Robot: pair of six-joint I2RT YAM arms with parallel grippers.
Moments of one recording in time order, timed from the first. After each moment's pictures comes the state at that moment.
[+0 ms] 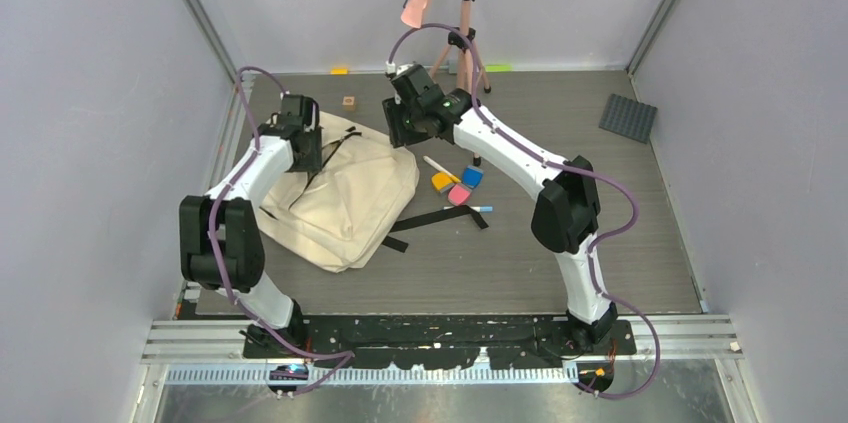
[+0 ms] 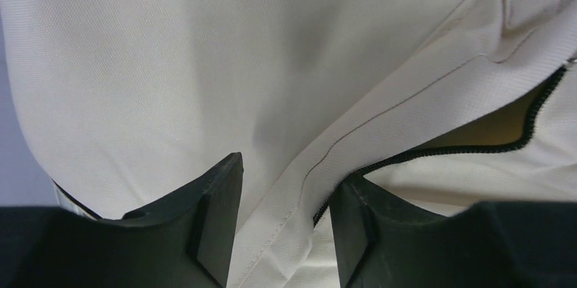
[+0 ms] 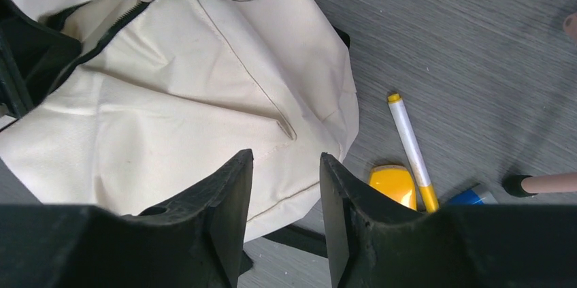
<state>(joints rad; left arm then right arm) -0.10 1.61 1.22 -0.62 -0.26 -0.10 0.76 2.11 2.05 -0.71 0.07 0.32</state>
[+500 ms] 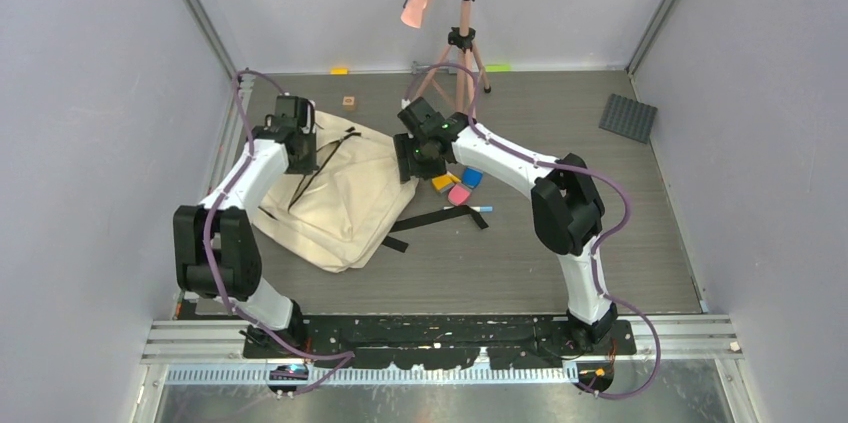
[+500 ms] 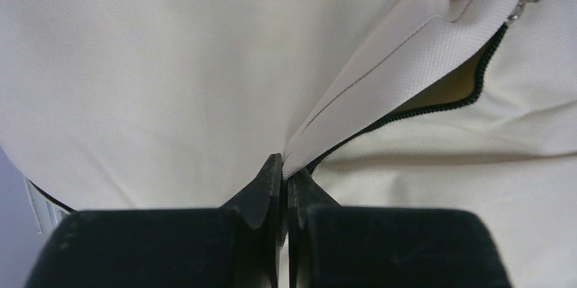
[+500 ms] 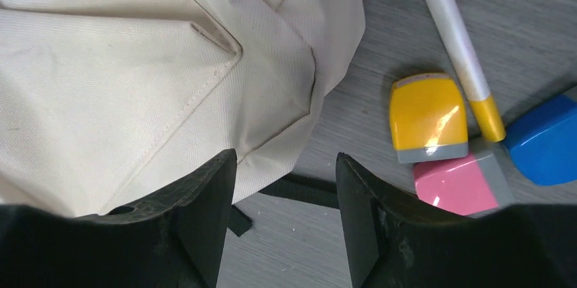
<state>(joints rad) -0.09 1.58 1.20 -0.64 -0.17 -0.08 0.76 2.08 1.78 -0.71 0.02 0.49</state>
